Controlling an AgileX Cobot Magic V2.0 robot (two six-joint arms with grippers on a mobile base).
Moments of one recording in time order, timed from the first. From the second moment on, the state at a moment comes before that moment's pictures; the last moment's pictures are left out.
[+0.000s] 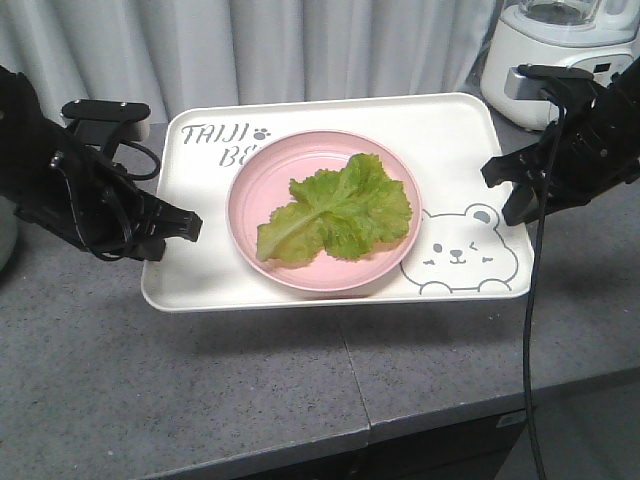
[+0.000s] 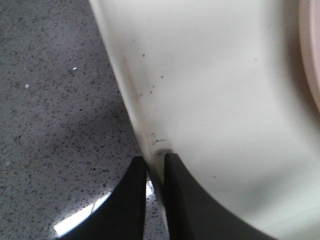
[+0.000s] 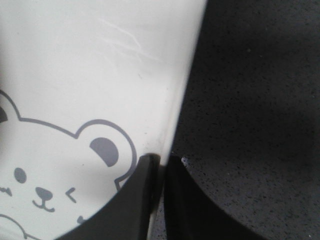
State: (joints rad) left arm -0.35 1.55 -1.36 -0.07 1.01 -0.12; right arm 0.05 1.72 -1.62 0.29 1.24 -0.27
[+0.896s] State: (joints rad) left arm -0.35 1.55 -1.36 -0.07 1.01 -0.12; right arm 0.05 1.72 -1.62 0.29 1.24 -0.27
